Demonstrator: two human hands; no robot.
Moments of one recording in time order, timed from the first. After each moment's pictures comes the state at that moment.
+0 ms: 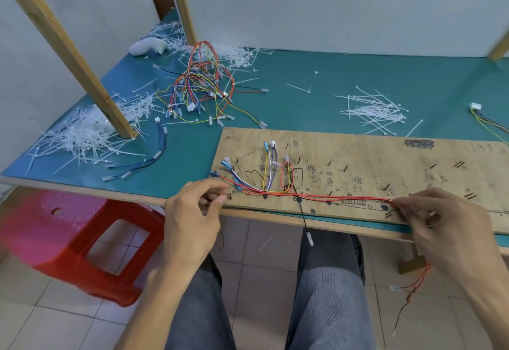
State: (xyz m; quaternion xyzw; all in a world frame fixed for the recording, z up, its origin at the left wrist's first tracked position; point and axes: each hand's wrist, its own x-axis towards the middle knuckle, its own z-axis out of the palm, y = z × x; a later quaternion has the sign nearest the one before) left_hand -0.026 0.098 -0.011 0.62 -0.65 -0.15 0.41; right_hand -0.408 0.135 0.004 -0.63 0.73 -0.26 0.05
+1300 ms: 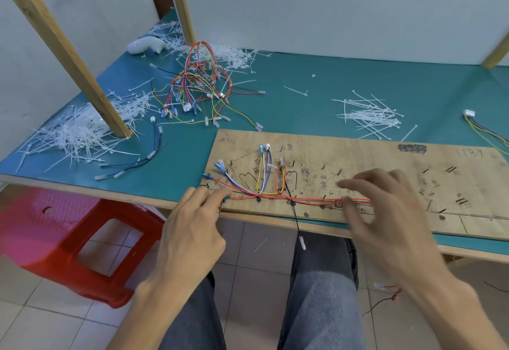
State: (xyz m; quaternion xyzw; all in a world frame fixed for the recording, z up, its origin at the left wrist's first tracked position) left_hand -0.036 0.113 -0.005 0.64 -0.74 -0.06 0.21; right_hand -0.344 0.118 0.019 -0.72 0.64 -0.27 0.01
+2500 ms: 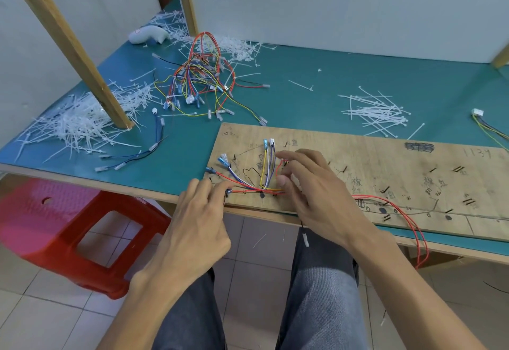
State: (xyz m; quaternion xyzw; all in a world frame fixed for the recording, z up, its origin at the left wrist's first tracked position) left_hand -0.032 0.110 0.000 0.61 -0.77 -0.10 0.16; right_hand -0.274 0.064 0.005 -0.82 0.49 -0.25 0.12
